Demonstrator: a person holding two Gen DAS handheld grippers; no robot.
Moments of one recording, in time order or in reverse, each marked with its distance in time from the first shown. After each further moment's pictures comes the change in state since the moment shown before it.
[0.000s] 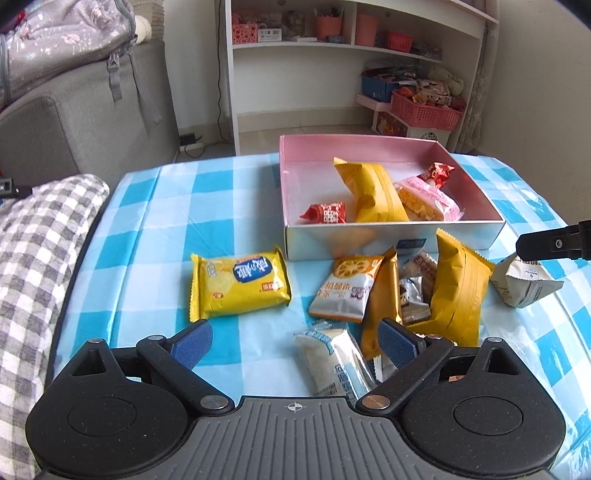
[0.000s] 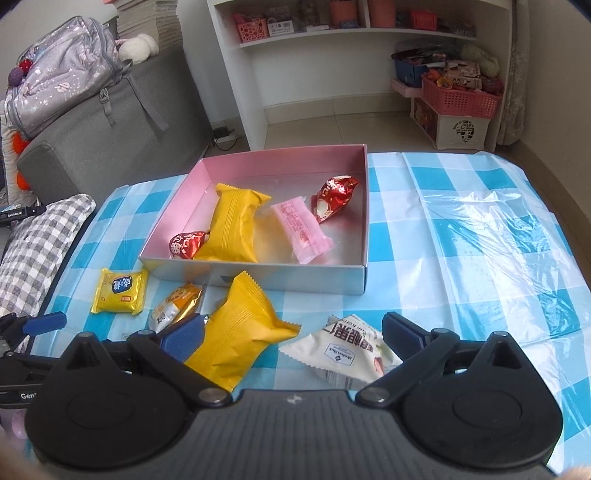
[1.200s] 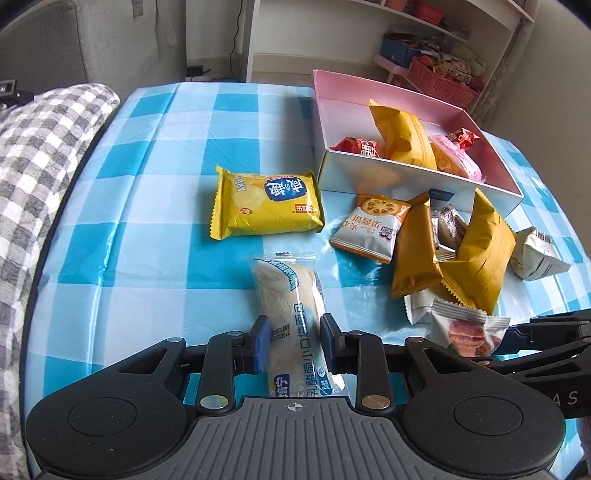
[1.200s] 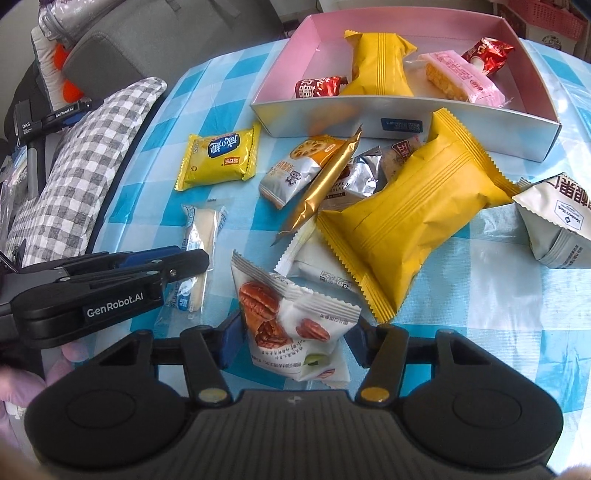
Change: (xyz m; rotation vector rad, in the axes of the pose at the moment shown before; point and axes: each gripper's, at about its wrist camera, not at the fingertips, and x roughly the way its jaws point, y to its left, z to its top) left arm 0.016 0.038 -0.024 -0.104 0.155 -0.053; right arm 0.052 0.085 -0.048 -0.045 0.340 0.176
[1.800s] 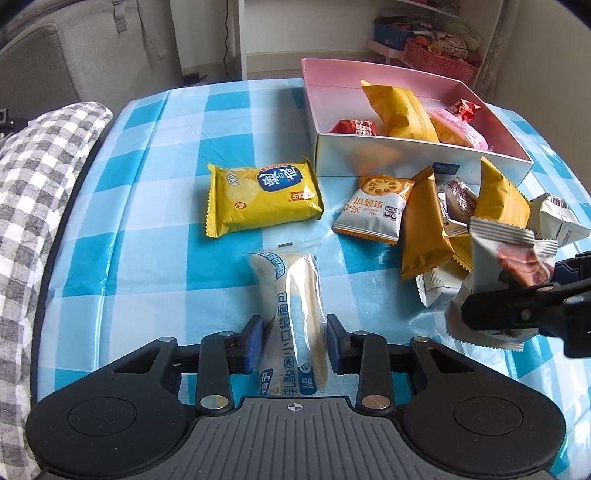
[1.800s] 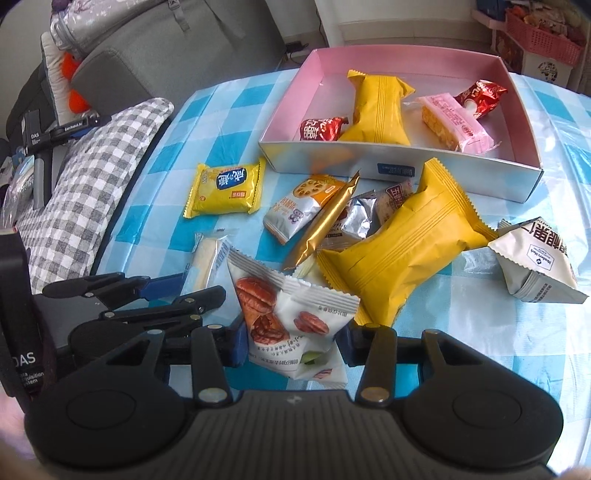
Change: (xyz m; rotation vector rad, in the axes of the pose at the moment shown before) left arm 0.010 -0.009 -0.004 0.064 0.013 0.063; right arm -0.031 -0.002 0.017 0.002 -0.090 0.005
